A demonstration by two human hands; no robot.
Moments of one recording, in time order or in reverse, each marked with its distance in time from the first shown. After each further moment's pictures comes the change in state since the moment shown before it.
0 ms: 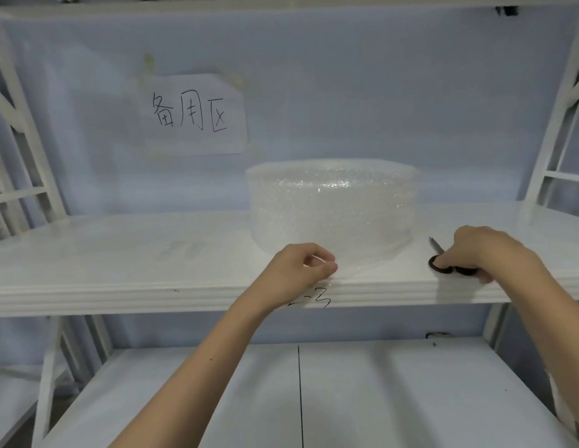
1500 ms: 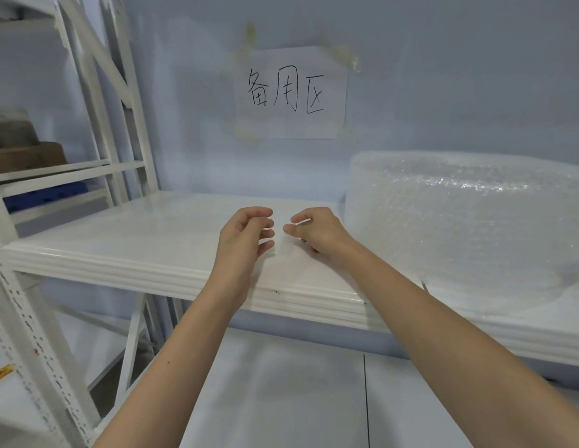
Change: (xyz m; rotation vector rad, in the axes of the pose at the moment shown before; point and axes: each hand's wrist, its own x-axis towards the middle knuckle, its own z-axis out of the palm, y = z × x) left_hand -0.030 -0.092 -0.160 -0.580 0.750 -0.111; right_hand -0.030 -0.361 0.109 1.001 -0.278 -0.705
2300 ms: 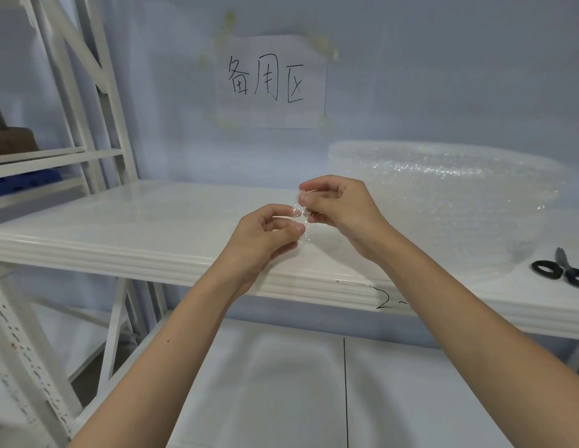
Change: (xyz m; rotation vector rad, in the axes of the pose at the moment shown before) left_hand -0.025 -0.003 0.029 0.002 -0.381 -0.080; right_hand -0.074 -0.026 -0.066 0.340 -0.024 -0.221
